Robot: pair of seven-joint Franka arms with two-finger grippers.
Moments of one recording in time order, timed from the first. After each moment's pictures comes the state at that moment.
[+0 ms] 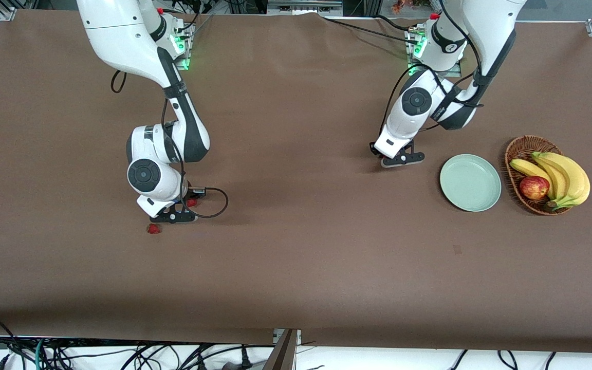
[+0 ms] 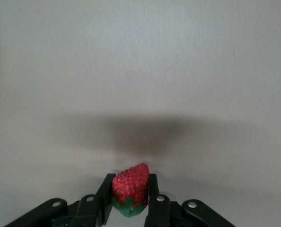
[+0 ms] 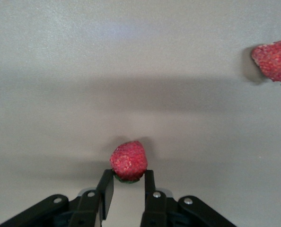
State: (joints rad) left arm -0.05 0.33 -0.40 -2.33 0.25 2.51 -0.84; right arm 0.62 0.64 -0.33 -1.79 0.24 2.24 0.11
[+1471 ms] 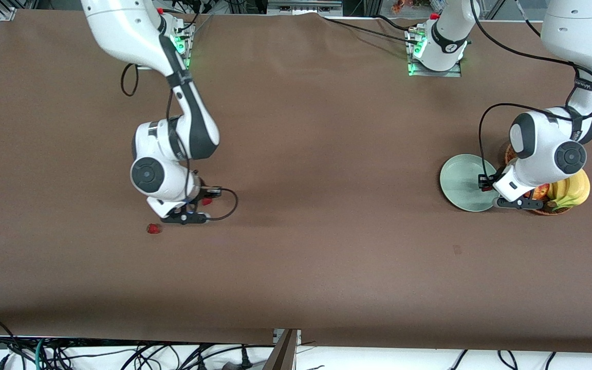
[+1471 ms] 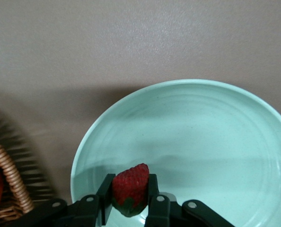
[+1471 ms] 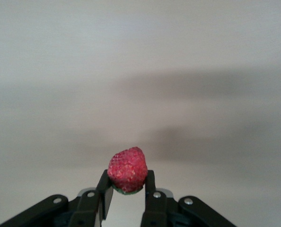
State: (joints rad) left arm 0.01 0.43 0.15 -2.12 -0.03 2.40 0.20; right arm 0.70 0.63 -0.32 -1.60 0.39 2.08 0.31
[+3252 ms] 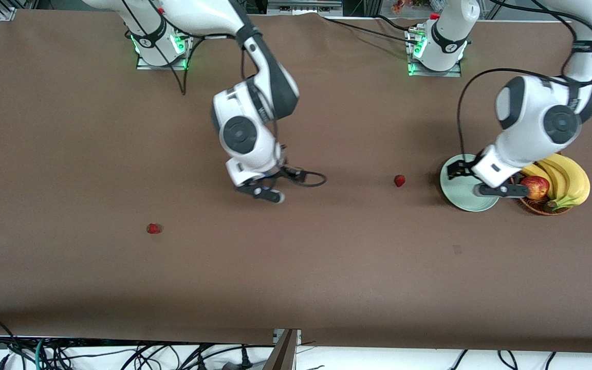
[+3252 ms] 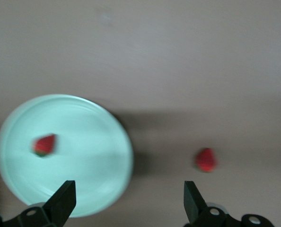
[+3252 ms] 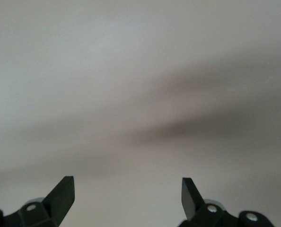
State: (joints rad) left arm -0.01 0.18 -0.11 -2.13 -0.04 2.24 -0.12; right arm 1.02 0.77 -0.60 -1.35 0.61 1.89 0.54
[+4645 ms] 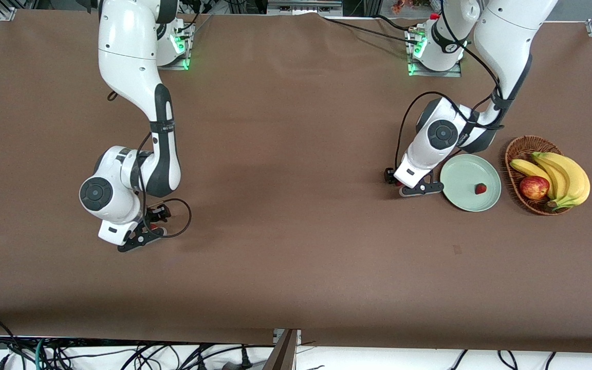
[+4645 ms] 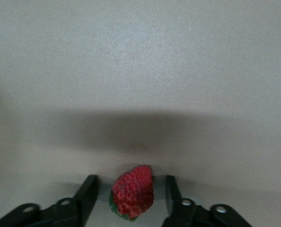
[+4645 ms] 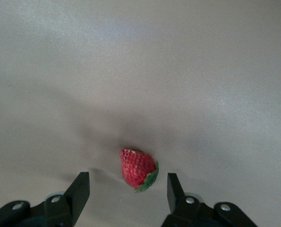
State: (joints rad) left arm -0.05 0.46 -0.27 -2.23 0.20 2.63 -0.62; right arm 0.76 0.89 -0.74 -1.63 0.61 2.26 -0.64
